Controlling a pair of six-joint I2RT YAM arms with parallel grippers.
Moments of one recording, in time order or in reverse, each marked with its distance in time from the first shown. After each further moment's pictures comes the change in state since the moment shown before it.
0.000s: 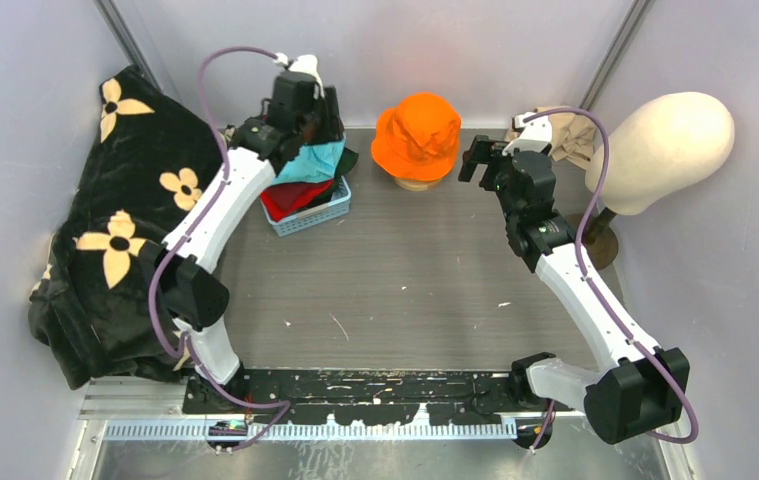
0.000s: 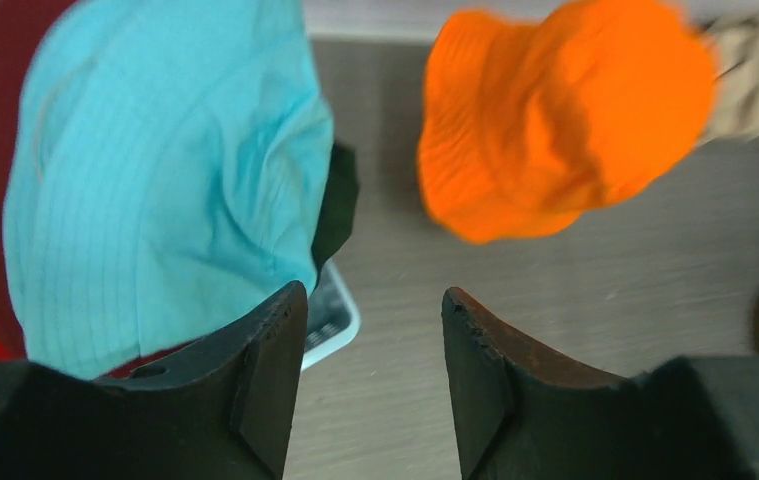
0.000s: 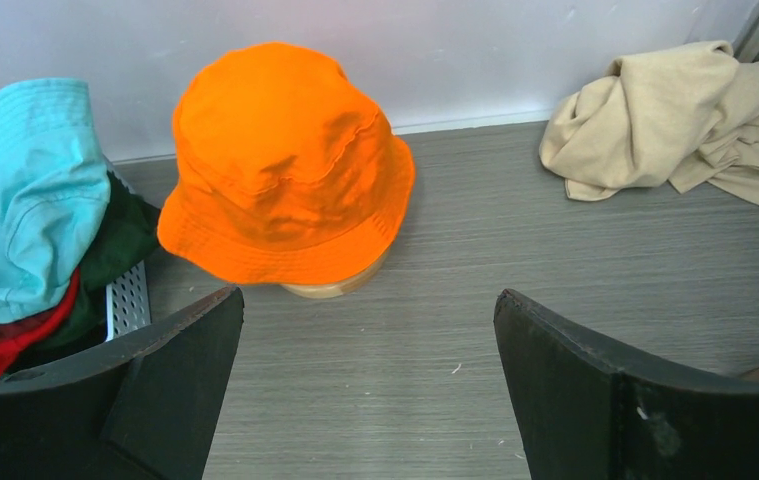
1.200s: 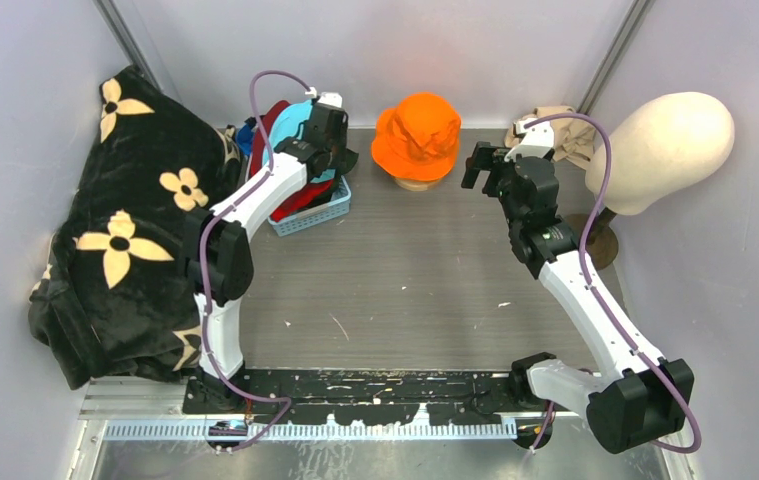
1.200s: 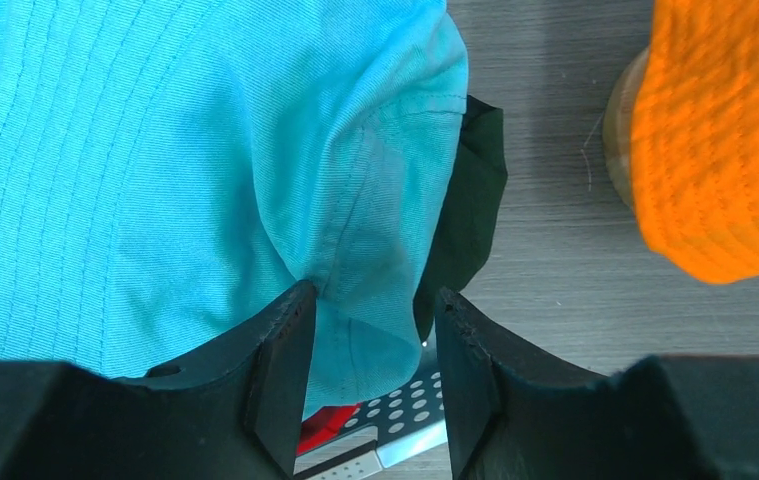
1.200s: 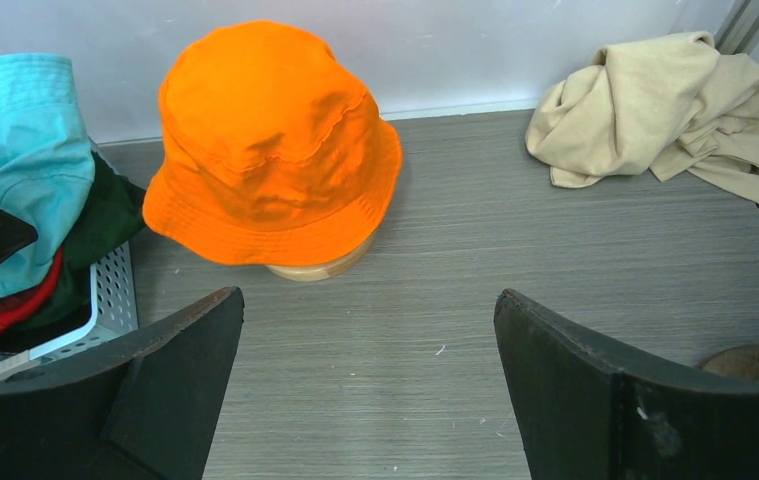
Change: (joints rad) left arm -0.020 0.233 -0.148 0.130 -0.209 0.155; right arm 0.000 -0.045 -0.024 -0.045 0.000 -0.023
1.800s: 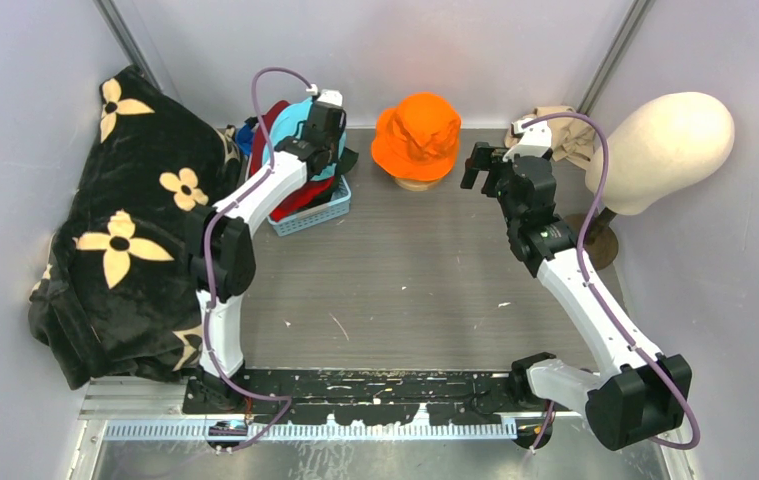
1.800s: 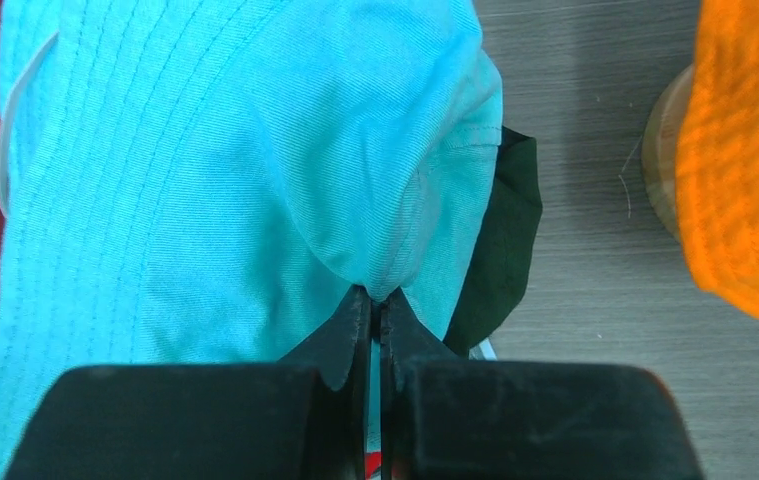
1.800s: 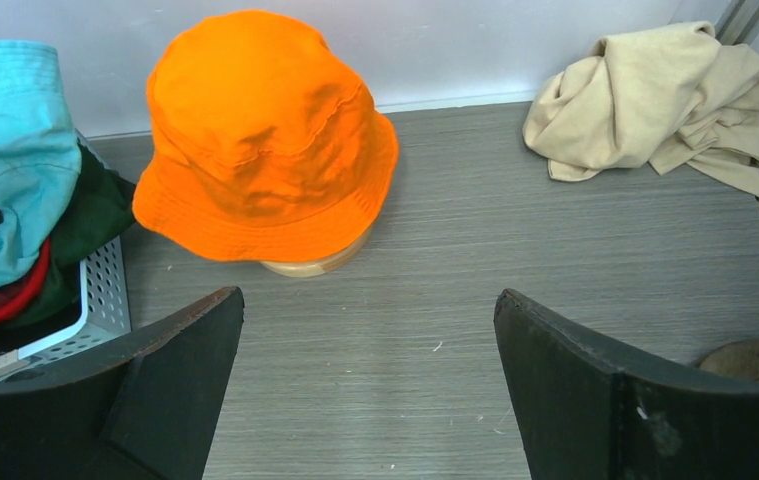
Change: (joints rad) left arm 0.013 0.046 0.023 0.048 -0.037 0.076; right arm 0.000 0.016 -0.001 0.001 0.006 -0.001
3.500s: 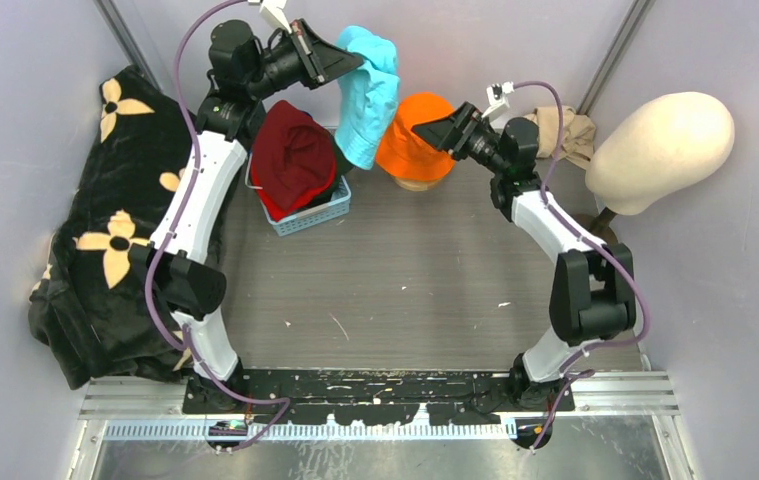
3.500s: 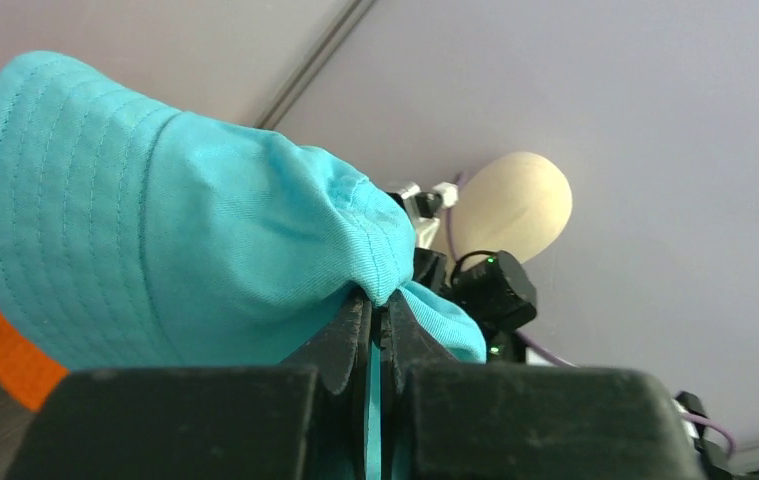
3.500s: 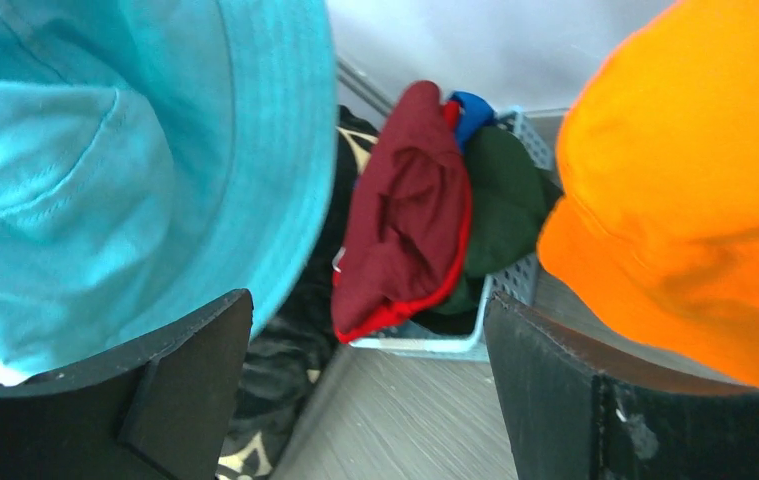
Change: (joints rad) left arm 0.141 -0.227 0.299 0.234 1.053 -0.605; right arm -0.121 0.468 0.163 0.525 -0.863 0.628
